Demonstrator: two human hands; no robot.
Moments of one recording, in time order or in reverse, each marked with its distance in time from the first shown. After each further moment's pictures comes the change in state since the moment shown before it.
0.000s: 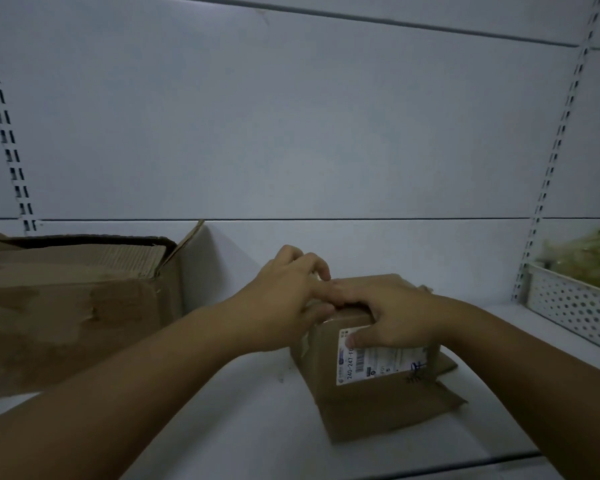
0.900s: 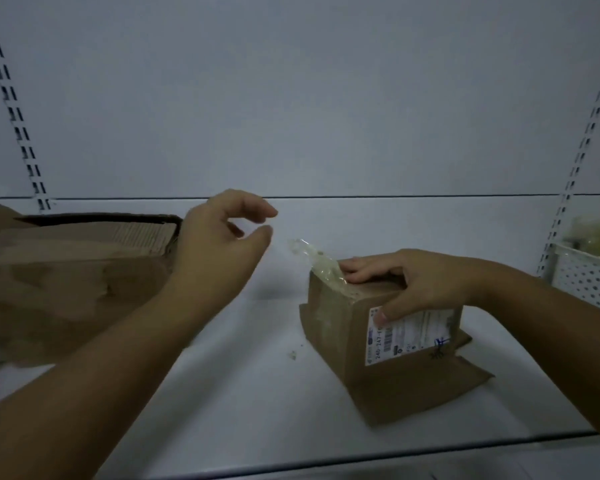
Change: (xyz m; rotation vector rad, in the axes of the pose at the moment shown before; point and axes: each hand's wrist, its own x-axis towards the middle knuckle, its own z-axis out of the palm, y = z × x) left_hand -0.029 -0.017 -0.026 -0.525 0.711 -0.370; right_hand 0.000 0.030 -0.013 0.185 -0.164 0.037
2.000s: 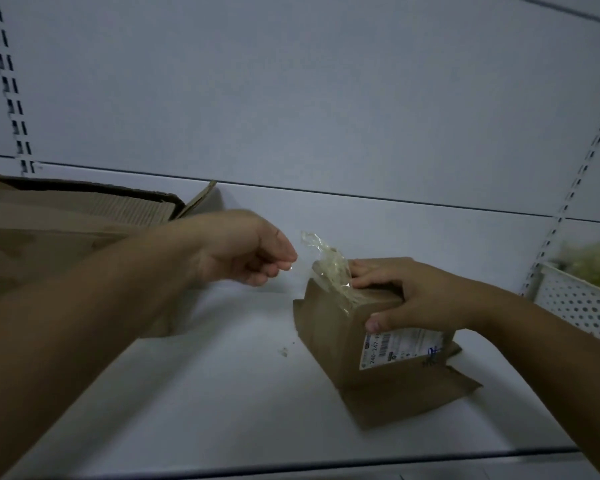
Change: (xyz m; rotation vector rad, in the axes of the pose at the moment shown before) left_hand 0.035 -0.013 0.000 -0.214 -0.733 -0.774; right_hand 0.002 -0.001 0.015 -0.123 0.102 -0.009
